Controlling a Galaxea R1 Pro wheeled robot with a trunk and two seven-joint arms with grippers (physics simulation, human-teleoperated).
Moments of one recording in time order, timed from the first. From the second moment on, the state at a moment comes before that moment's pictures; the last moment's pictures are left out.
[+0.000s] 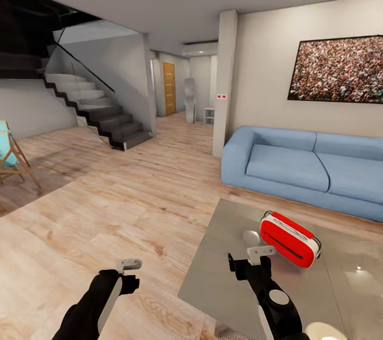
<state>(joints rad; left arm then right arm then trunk) -0.40 -0.02 0.01 -0.92 0.06 0.75 0.16 -0.10 0.11 0.08 -1.50 0.14 0.44 -0.04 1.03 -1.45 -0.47</state>
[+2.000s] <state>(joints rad) -0.40 -0.03 0.01 -0.92 0.06 0.75 0.16 -0.10 0.11 0.08 -1.50 0.14 0.44 -0.04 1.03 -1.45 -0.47</state>
